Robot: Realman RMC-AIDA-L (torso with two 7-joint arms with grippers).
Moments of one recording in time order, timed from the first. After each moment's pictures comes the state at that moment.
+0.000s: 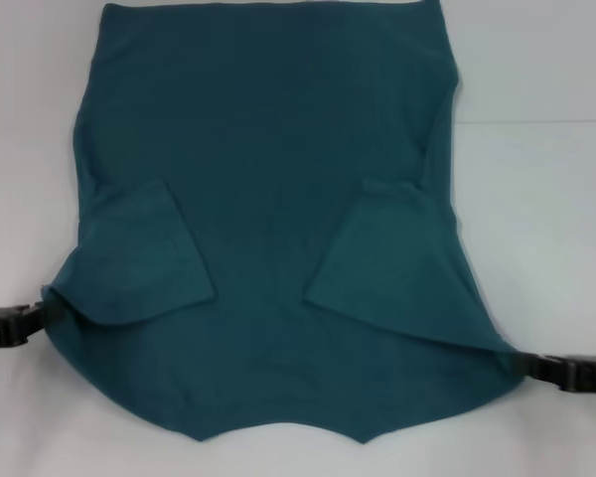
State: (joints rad) left arm -0.40 -2.12 0.28 0.86 2.31 1.50 -1.83; right arm 0.20 2.09 -0.97 -0.94 -1.97 -1.34 2.11
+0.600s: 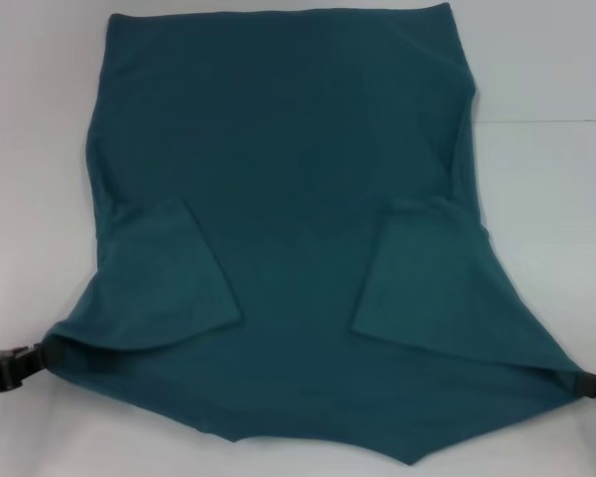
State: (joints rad) left arm -0.33 -2.13 0.24 0.86 2.31 1.58 -1.83; right arm 0.15 2.09 -0.67 -0.79 -1.98 -1.44 1.84
